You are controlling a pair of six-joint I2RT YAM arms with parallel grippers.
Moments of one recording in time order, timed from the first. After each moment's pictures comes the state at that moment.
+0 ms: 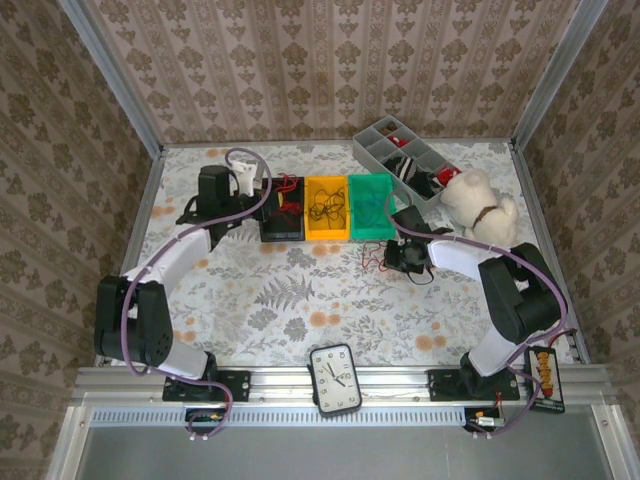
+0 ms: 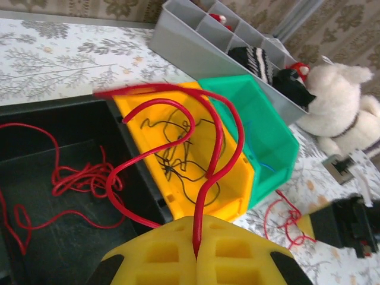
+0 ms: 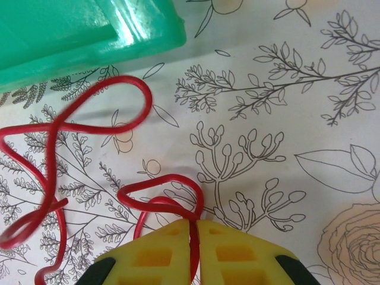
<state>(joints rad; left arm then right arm) -0.25 1.48 1.00 -0.05 0.56 -0.23 0.36 1.64 0.85 -0.36 -0.06 0.63</state>
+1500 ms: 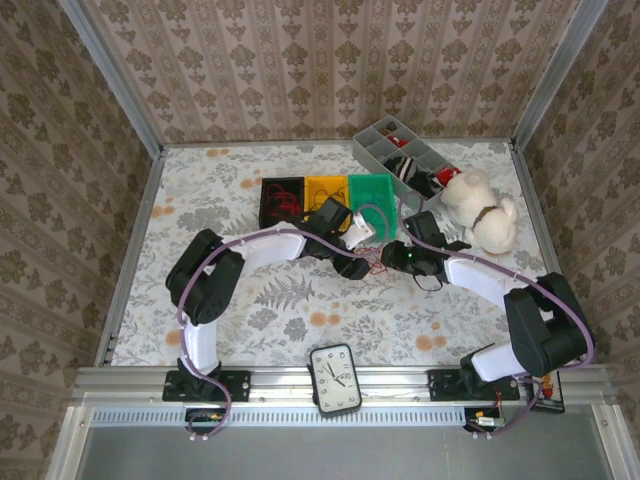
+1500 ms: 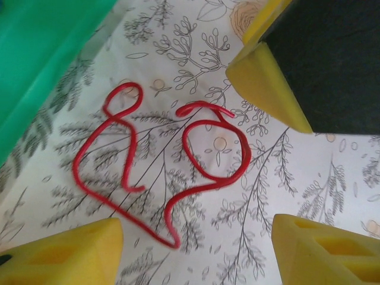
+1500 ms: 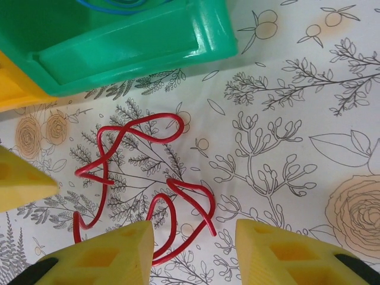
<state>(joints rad) -0.83 1.93 1.28 -0.36 0.39 0.16 0.35 1.43 0.72 -0.24 -0.13 0.61</state>
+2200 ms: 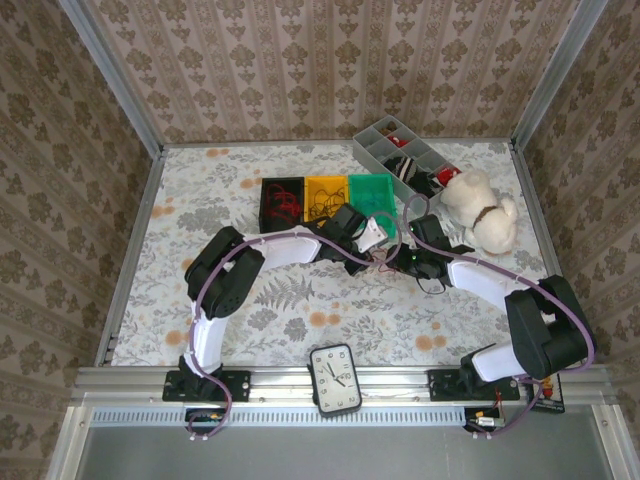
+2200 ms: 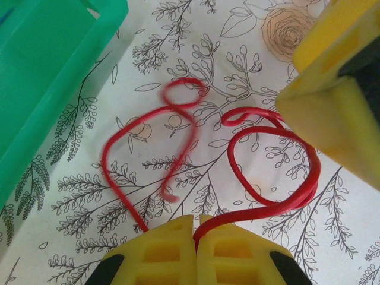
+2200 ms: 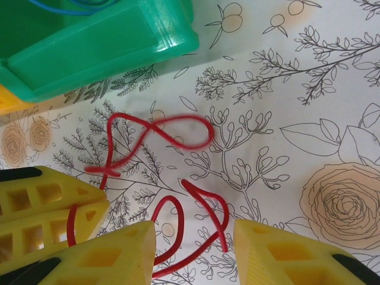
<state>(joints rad) -0.88 2.02 1.32 -0.26 0.29 0.17 0.33 1.42 0.68 -0.22 -0.13 0.64</state>
